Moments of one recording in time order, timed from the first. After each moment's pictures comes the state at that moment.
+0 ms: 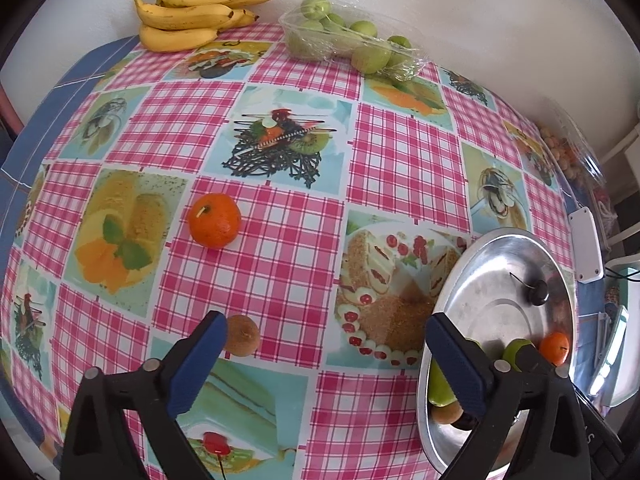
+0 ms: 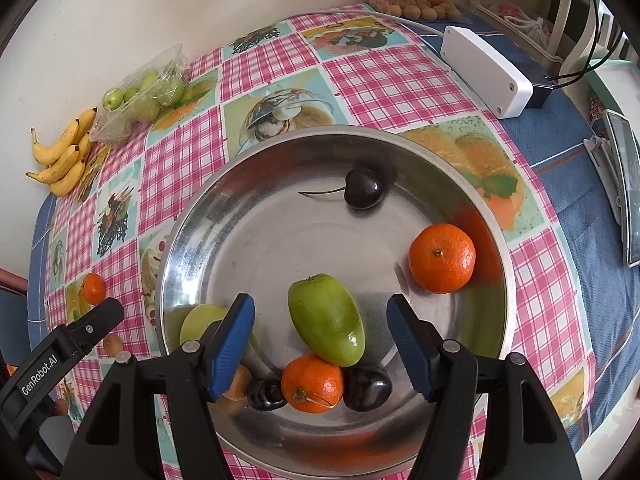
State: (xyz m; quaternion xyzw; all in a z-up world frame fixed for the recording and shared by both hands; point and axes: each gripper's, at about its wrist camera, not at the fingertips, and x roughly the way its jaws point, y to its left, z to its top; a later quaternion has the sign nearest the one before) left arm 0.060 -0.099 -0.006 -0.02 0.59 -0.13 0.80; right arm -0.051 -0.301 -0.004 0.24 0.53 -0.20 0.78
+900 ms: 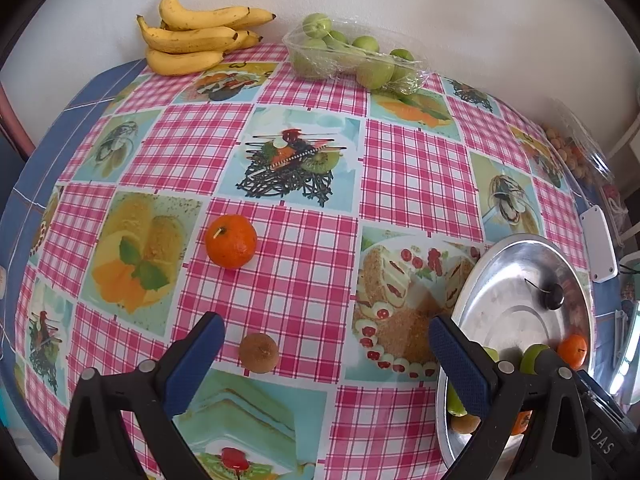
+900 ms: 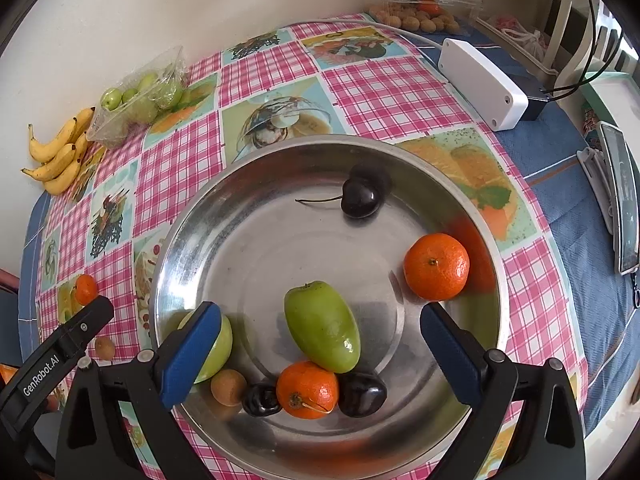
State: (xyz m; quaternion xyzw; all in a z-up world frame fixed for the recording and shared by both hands) left arm 0.059 -0.097 -0.004 0.00 0.56 -0.11 0.82; right arm -0.049 -0.298 -0.002 0.22 0.53 -0.21 0.79
